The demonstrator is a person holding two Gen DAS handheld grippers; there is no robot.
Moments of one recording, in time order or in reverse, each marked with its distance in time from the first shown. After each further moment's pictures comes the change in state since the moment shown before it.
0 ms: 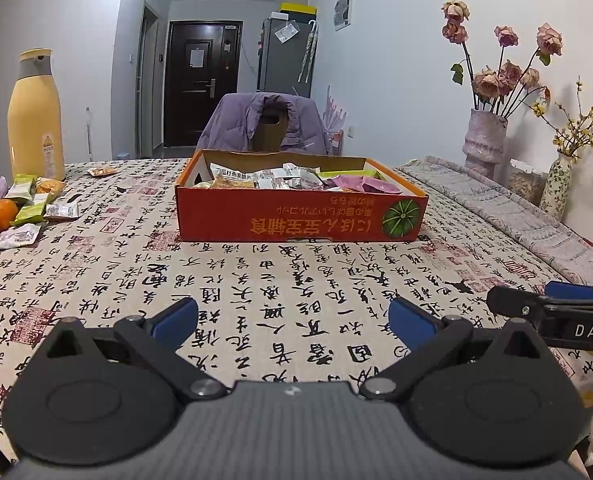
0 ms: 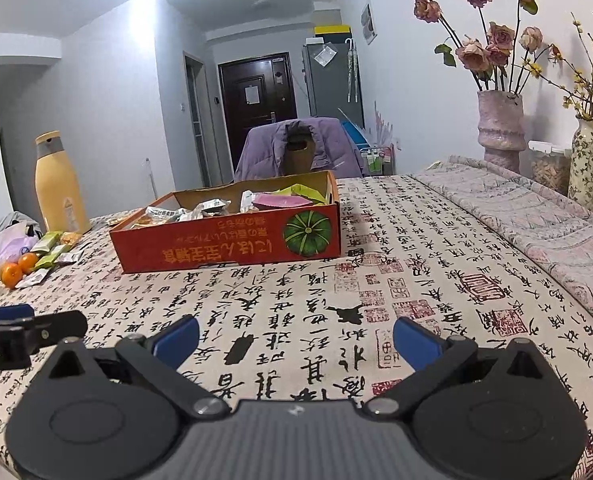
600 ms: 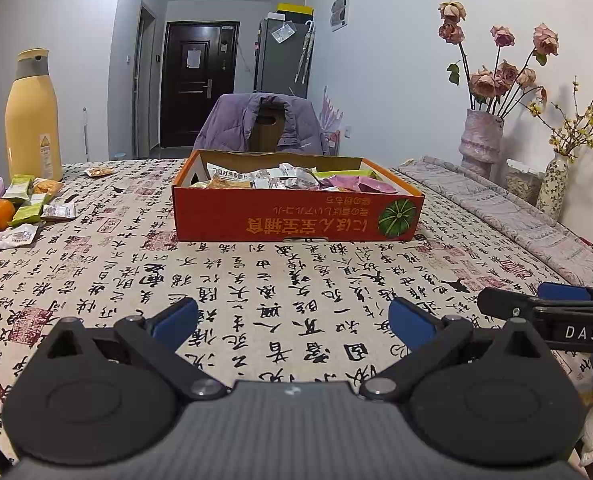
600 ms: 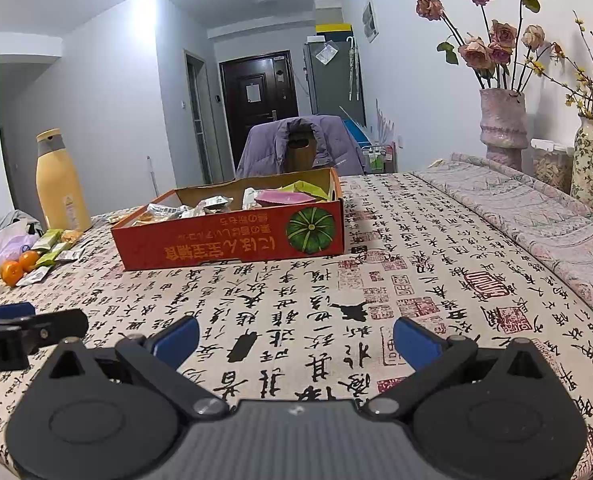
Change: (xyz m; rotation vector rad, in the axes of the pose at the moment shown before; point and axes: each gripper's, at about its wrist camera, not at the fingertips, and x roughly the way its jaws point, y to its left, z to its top) left arm 0.000 -0.001 -0.001 0.005 -0.002 -0.010; right arm 0.002 0.001 -0.001 0.003 0.007 0.002
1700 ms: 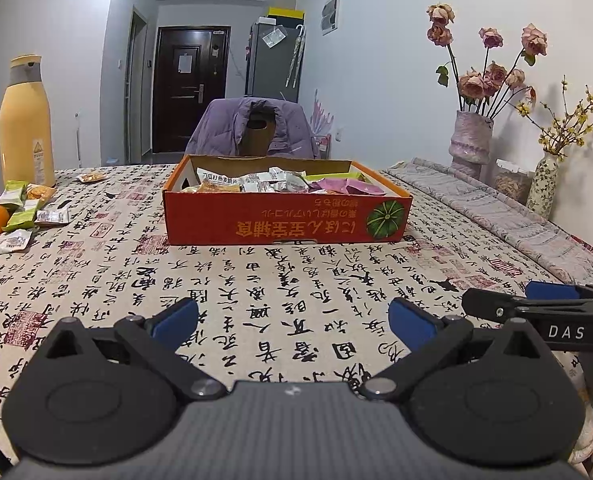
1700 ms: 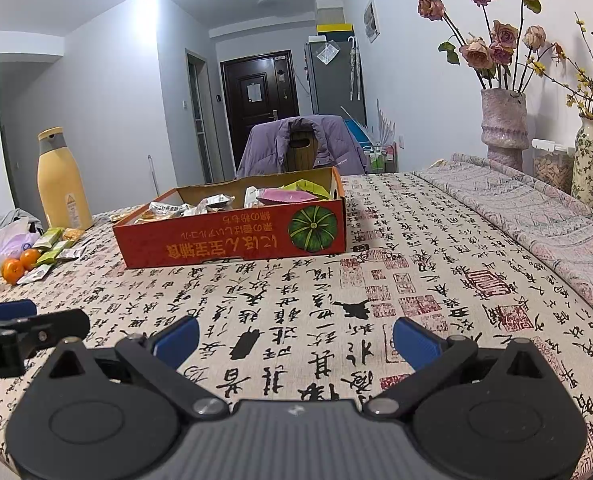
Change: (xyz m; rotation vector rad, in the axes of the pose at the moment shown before) left arm -0.007 -0.005 -0.002 0.012 -0.017 -0.024; right arm 0.000 0.001 -0.001 -0.001 0.000 0.001
